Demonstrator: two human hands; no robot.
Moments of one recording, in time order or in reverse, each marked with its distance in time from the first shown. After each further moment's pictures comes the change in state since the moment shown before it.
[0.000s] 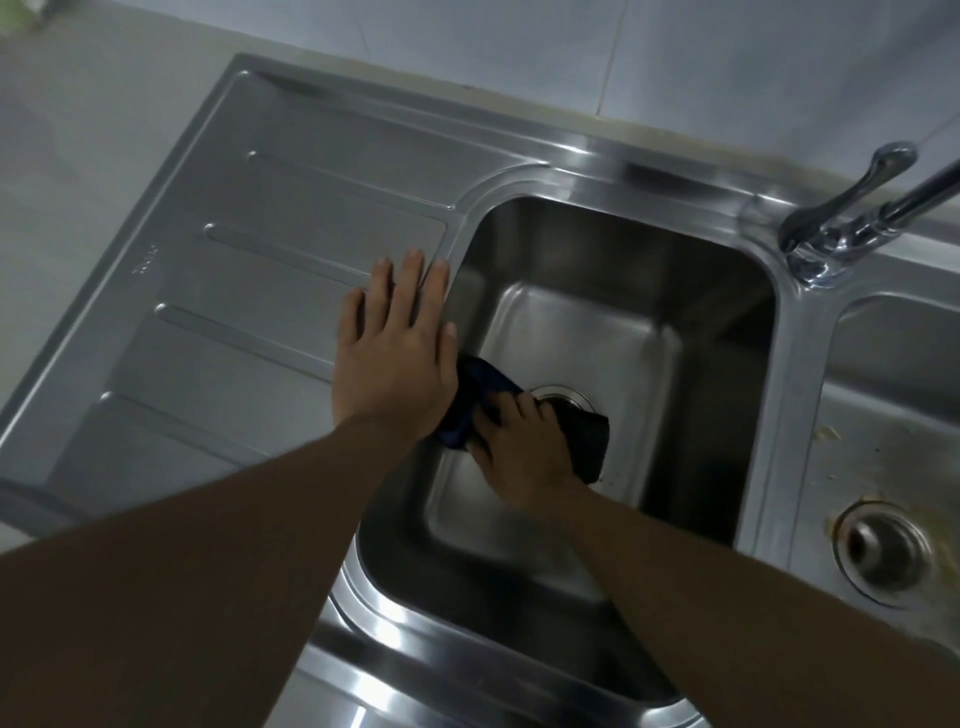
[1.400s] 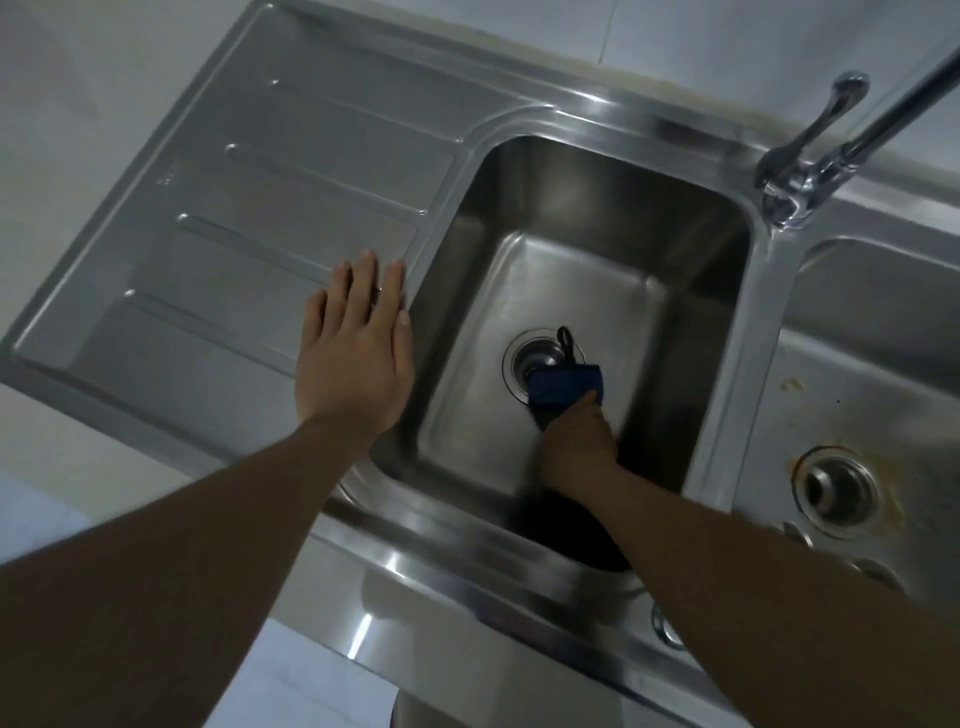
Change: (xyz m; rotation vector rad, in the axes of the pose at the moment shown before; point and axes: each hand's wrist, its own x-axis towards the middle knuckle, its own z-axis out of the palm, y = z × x) left_hand -0.088 -0.021 -0.002 -0.113 -0.004 -0.112; right_hand -0.075 0.009 -0.004 0.001 -0.491 0.590
